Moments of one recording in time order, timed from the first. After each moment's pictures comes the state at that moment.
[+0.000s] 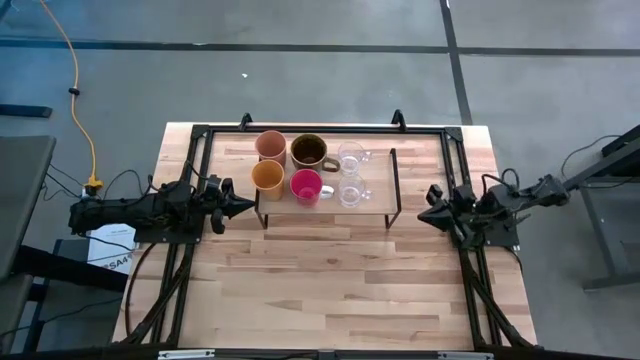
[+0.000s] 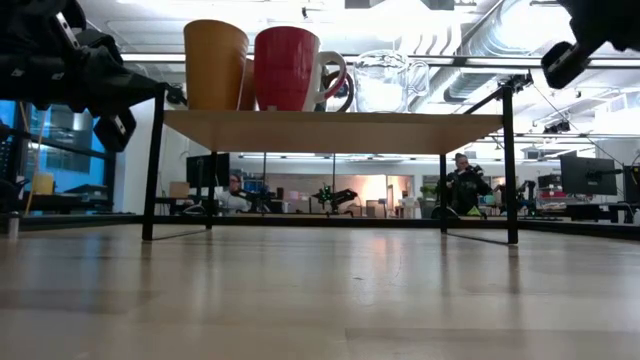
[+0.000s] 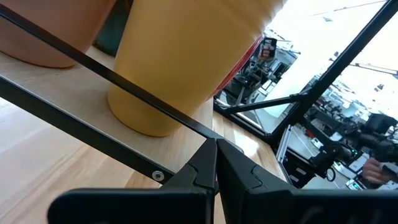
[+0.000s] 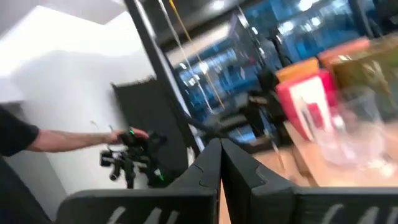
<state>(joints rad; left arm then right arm) 0.19 0.06 0.01 0.01 0.02 -0.55 0.34 0.00 0.12 0.13 0.14 0.38</state>
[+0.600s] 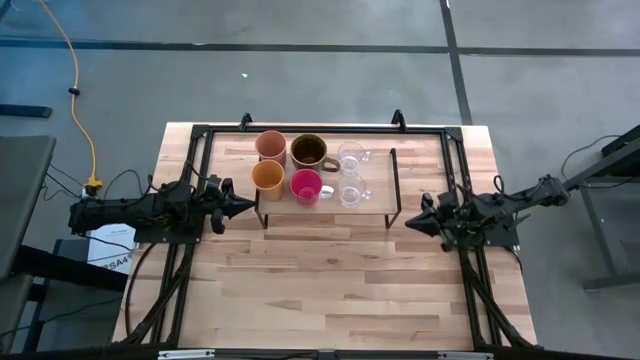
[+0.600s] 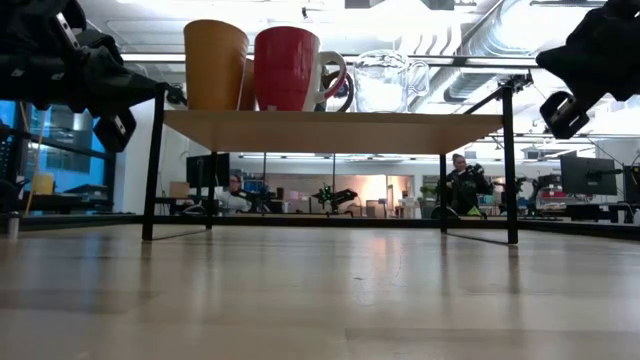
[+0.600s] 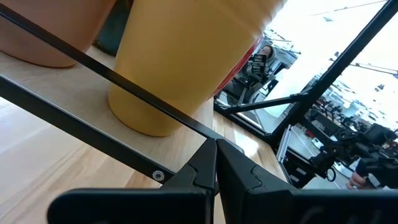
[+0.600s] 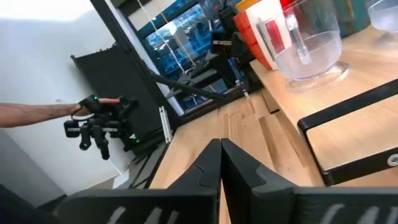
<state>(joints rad) 0.19 0.06 0.01 0.01 0.02 -0.55 0.34 0.01 0.01 0.04 0.19 0.49</state>
